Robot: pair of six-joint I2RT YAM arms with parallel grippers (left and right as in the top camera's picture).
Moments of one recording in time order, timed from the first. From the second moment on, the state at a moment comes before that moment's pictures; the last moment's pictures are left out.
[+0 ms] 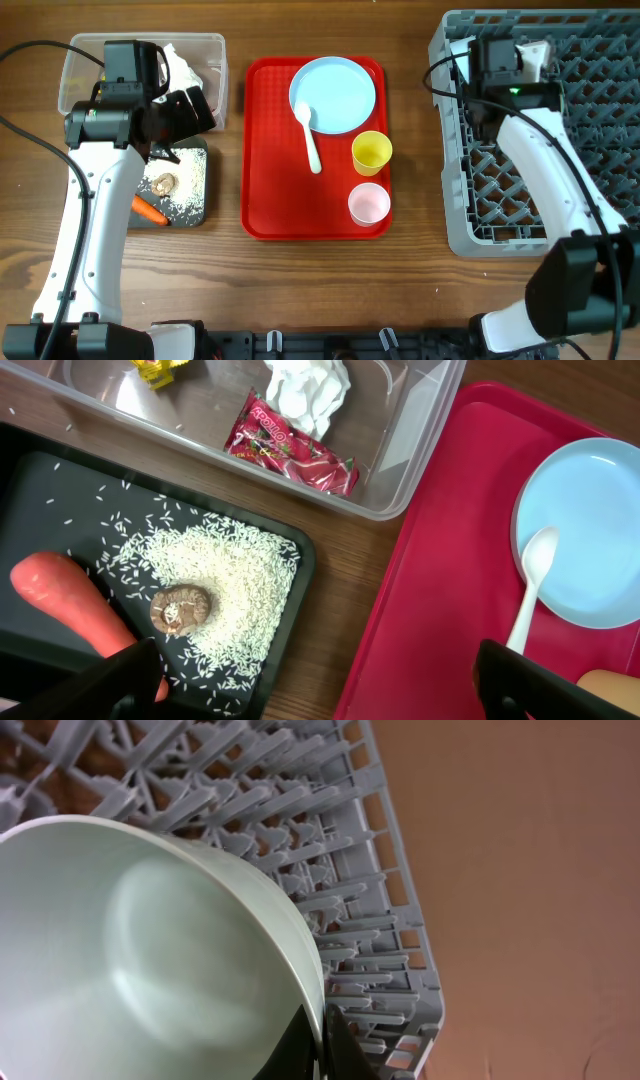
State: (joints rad) left arm 0.00 1.49 1.40 -0.99 -0.05 -0.37; right arm 0.10 1.69 1.33 -0.78 1.01 -0.01
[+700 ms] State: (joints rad) left arm 0.00 1.49 1.40 -0.99 -0.05 -0.37; right arm 0.18 1.72 1.33 -0.78 0.99 -0.02
